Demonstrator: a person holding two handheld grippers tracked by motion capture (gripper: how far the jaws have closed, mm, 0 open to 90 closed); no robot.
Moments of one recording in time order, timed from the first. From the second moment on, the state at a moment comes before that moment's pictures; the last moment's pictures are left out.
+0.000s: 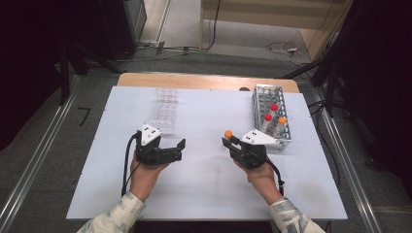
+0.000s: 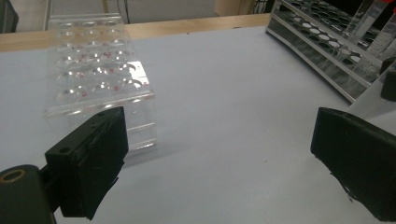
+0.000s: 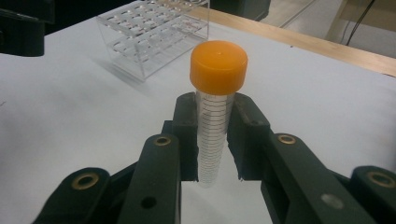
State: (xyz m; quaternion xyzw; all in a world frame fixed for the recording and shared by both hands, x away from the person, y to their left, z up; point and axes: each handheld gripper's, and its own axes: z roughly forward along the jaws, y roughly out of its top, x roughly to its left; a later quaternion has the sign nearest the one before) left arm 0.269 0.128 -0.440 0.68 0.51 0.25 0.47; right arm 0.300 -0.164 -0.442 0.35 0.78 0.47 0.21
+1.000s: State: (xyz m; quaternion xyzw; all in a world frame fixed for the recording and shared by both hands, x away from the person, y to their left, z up) left arm 0.279 0.066 -0.418 0.72 0.42 0.21 0.50; right arm 0.298 -0.112 -0.449 0.31 0.81 0.47 0.18
